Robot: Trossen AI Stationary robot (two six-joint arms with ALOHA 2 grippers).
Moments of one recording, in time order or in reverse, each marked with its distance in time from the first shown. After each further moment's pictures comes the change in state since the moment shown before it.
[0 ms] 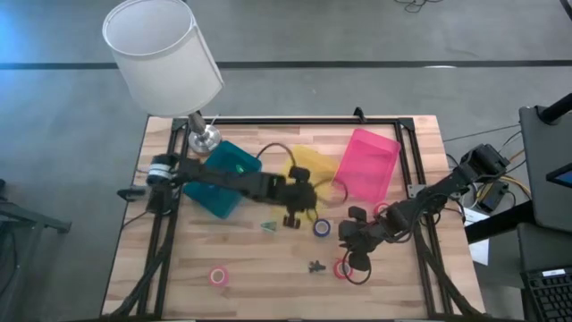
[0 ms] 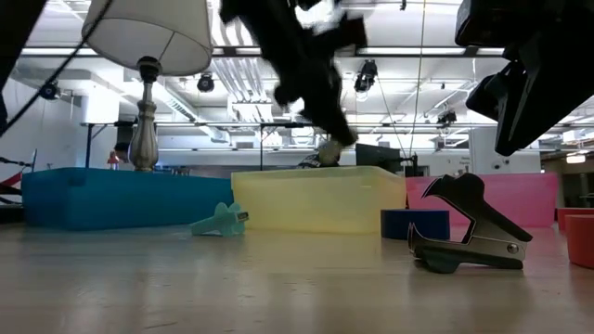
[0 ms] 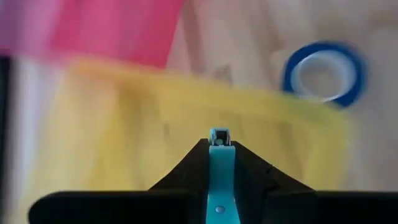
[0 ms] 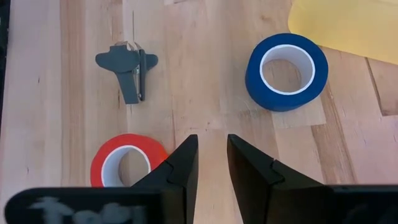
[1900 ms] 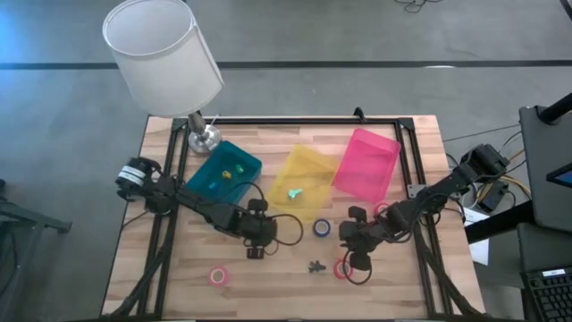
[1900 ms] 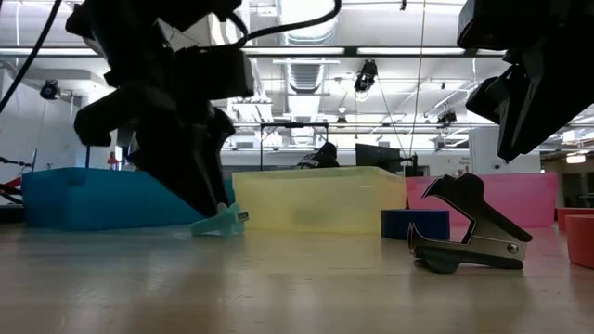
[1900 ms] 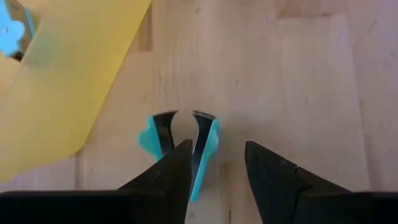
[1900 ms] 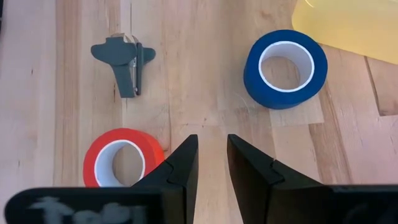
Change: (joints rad) left arm -0.272 -0.225 -0.537 0.139 -0.032 -0.481; right arm 0.000 0.000 -0.010 0.000 0.000 -0.027
